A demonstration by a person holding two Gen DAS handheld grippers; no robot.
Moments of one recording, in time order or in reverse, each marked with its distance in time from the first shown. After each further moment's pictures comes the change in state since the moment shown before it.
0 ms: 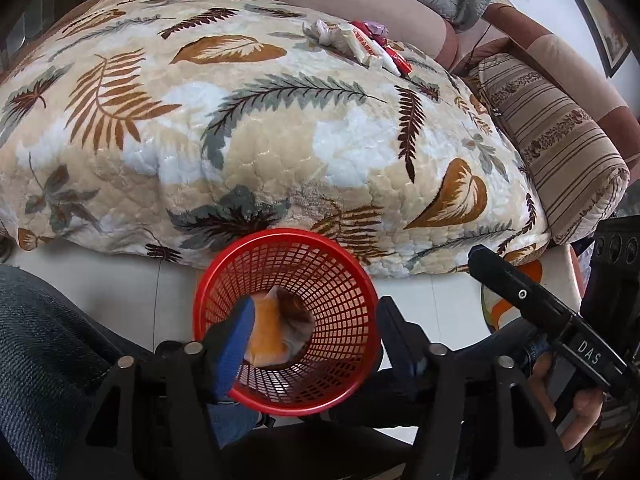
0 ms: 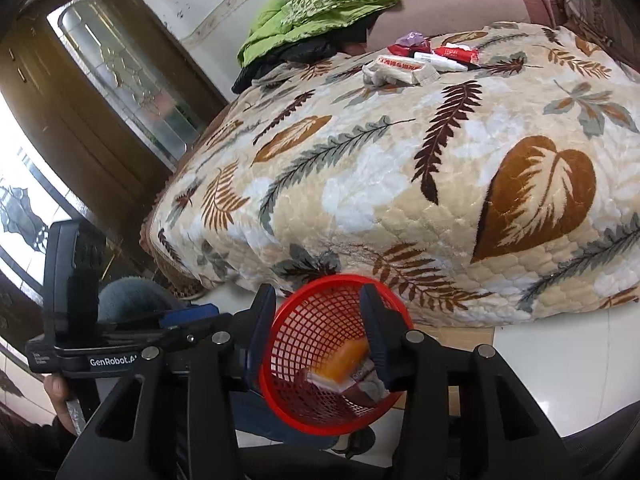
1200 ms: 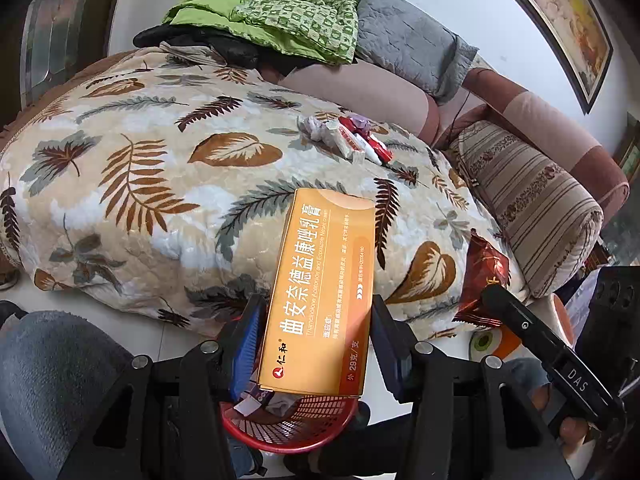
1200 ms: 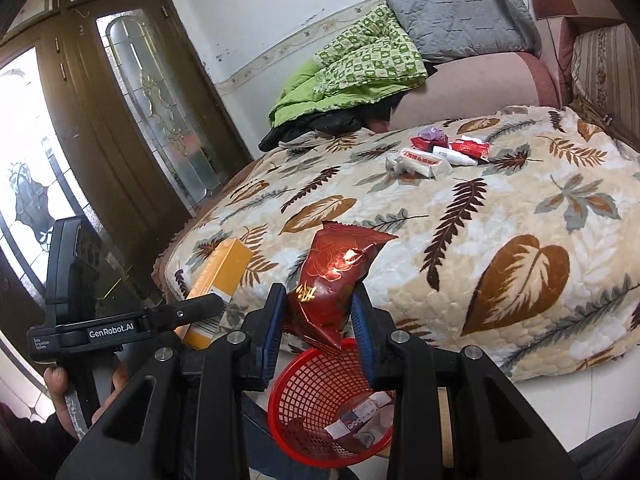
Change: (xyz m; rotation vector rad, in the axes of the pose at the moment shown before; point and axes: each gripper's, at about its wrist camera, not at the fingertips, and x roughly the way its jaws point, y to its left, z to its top) left arm -0.070 -0.007 0.009 -0.002 -0.281 -0.024; right arm -0.056 0.039 0.010 -0.142 -0.220 0.002
